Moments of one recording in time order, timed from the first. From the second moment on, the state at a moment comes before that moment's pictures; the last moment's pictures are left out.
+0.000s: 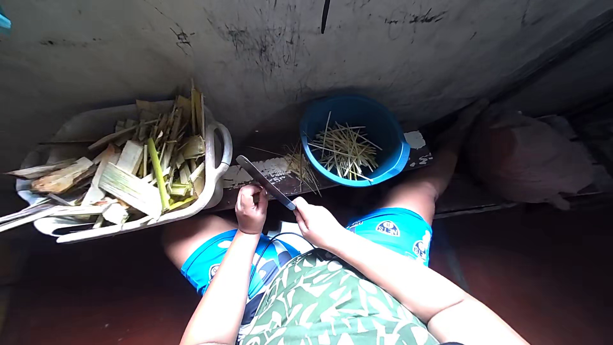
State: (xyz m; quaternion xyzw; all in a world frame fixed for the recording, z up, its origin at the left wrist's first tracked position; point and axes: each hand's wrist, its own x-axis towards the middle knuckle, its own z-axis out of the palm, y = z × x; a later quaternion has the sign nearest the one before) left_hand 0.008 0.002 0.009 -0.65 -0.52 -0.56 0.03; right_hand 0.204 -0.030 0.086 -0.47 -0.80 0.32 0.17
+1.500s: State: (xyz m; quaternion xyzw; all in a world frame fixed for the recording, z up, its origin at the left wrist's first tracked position) left_hand 0.009 0.002 0.008 -0.66 -0.50 -0.56 0.01; right_hand 0.206 -0.013 0.063 -0.53 -0.76 0.37 0.03
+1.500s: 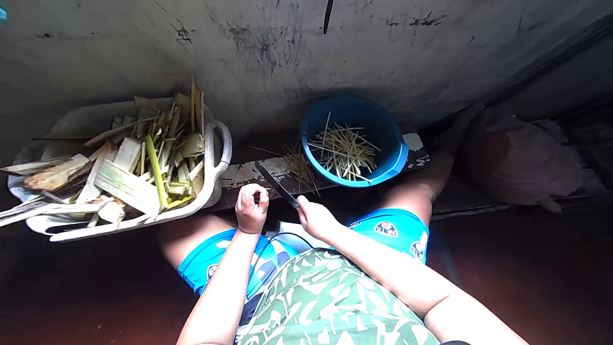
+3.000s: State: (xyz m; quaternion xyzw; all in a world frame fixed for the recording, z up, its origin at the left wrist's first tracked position) left_hand 0.028 0.008 0.025 -0.30 -0.49 -0.56 -0.59; right_hand 0.210 -0.021 0.039 -0.42 -0.65 0.49 0.40
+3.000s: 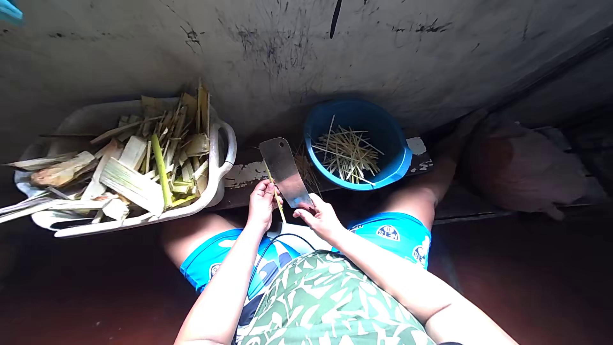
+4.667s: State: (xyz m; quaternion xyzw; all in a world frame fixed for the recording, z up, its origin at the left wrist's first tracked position) left_hand 0.020 -0.001 -0.003 -0.64 -0.52 -0.57 -0.06; right_hand 0.217 -0.020 0.050 -0.49 -0.70 0.42 0.31
